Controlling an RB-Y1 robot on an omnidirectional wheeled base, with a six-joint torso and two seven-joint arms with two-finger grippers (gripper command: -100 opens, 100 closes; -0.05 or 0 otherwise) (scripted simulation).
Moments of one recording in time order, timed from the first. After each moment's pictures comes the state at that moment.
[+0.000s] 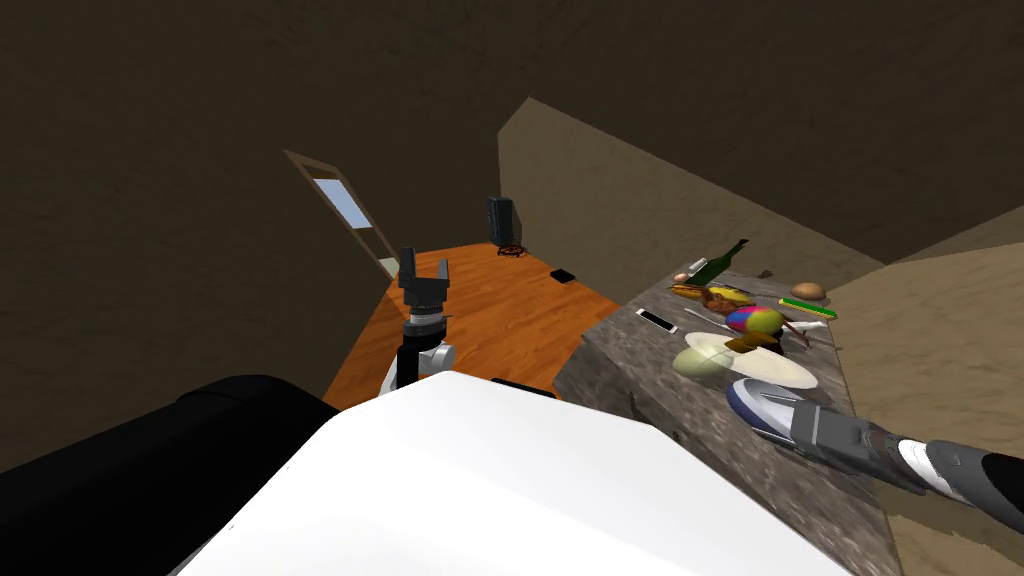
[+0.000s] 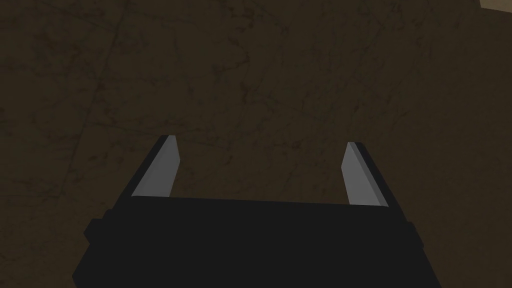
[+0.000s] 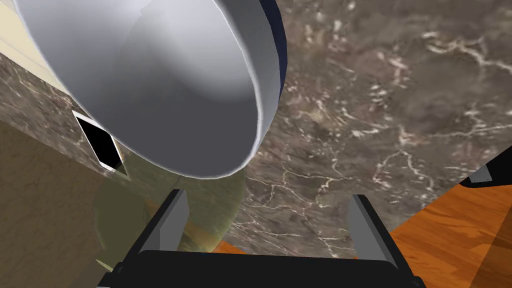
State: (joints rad) left arm 0.48 0.02 0.05 -2.40 -0.01 -0.56 0.11; right arm 0.74 -1.64 -0.01 -1.28 0.70 -0.65 0.36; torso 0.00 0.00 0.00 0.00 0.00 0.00
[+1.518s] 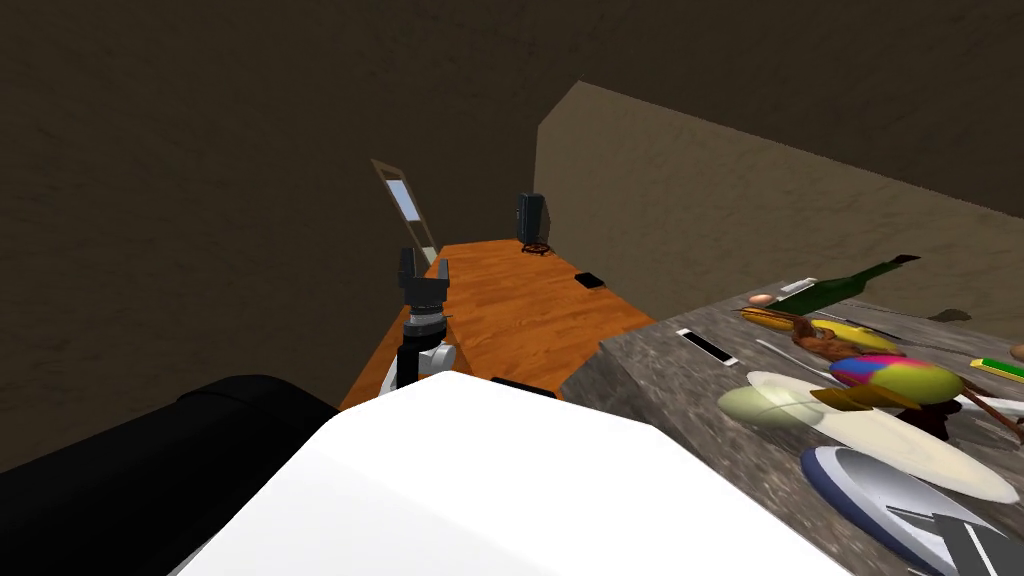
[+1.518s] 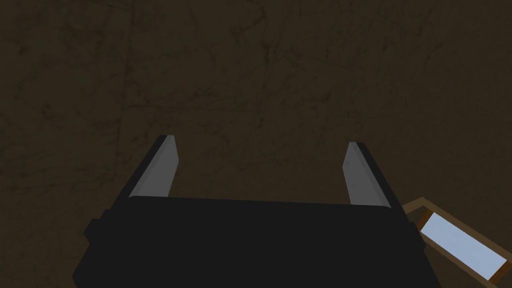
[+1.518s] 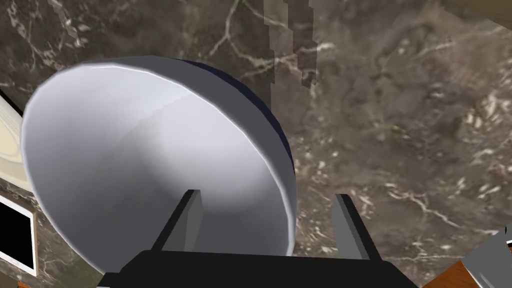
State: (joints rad) left arm 0.48 0.02 0.05 -2.40 -0.01 -0.56 0.11; right arm 0.77 -1.61 0.10 -1.10 0.95 -0.74 0.28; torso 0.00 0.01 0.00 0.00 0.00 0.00
